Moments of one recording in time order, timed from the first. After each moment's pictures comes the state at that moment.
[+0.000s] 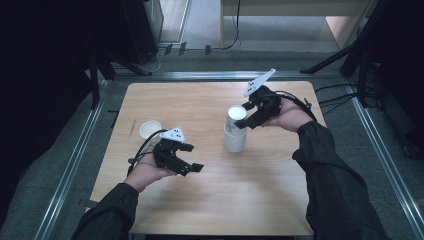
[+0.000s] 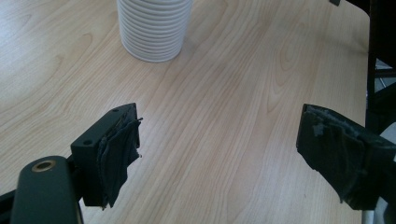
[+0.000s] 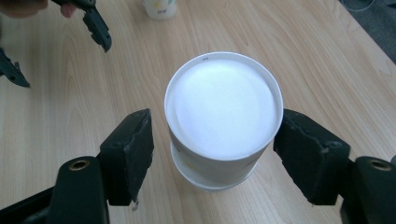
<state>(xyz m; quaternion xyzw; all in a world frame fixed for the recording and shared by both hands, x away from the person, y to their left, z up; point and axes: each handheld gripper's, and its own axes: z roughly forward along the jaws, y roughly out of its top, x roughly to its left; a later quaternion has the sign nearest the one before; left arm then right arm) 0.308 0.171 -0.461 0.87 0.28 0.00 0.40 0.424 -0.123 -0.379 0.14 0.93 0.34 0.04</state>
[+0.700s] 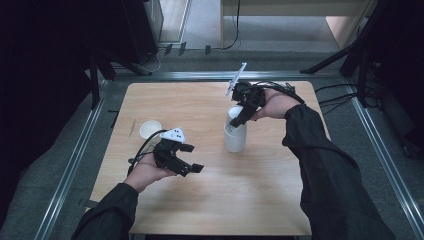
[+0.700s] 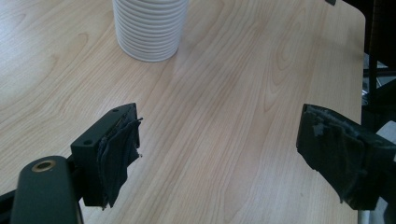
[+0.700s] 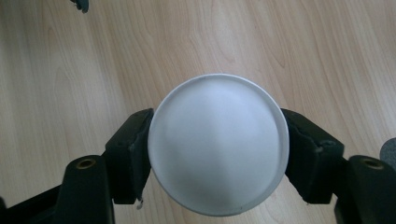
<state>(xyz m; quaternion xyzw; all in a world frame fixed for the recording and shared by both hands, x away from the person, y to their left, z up) 0.308 0.171 -0.461 0.87 0.28 0.00 0.41 0.440 -0.080 -0.369 0.12 0.97 0.20 0.02</state>
